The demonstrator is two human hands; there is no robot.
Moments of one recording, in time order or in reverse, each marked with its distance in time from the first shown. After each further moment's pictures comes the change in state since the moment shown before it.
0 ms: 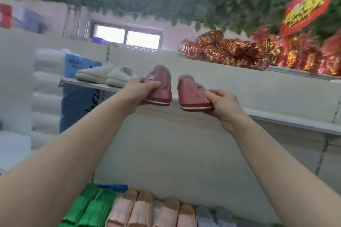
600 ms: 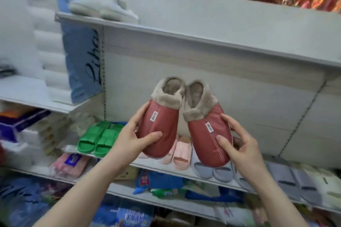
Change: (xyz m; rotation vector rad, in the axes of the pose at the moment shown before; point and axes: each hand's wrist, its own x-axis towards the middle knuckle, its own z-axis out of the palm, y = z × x) left_hand -0.245 -0.166 0.038 -0.062 -0.101 -0.023; right_hand -0.219 0.163 -0.133 -0.231 -0.174 -0.079
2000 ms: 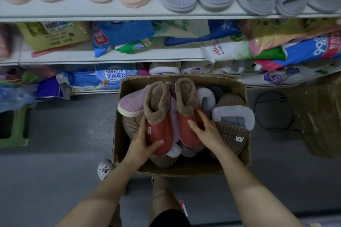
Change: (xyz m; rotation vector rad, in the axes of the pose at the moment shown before) left_hand -0.241 -0.389 0.103 0.354 -0.470 -0.817; right_hand -0.305 0.361 0.042 -0.170 -0.310 1.260
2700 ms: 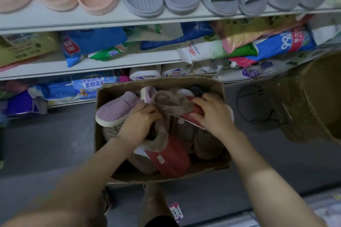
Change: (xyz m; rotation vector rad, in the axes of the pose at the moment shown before) left_hand 0.076 0.081 0.009 0.870 0.014 0.758; right_hand -0.019 -0.047 -0.093 -0.806 0.313 -0.447
